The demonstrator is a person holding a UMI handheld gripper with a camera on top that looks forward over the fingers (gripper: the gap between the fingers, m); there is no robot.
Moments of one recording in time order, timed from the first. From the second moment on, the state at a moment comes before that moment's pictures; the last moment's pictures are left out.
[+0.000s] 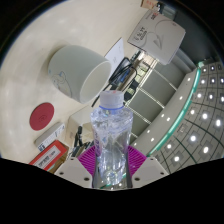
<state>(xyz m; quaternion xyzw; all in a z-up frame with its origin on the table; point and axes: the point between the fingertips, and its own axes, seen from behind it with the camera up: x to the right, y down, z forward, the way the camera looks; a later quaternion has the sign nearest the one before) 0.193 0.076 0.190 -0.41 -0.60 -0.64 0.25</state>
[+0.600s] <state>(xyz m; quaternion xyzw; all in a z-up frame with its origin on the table) 0.197 0.055 0.265 -0.72 -0.28 -0.31 0.55</state>
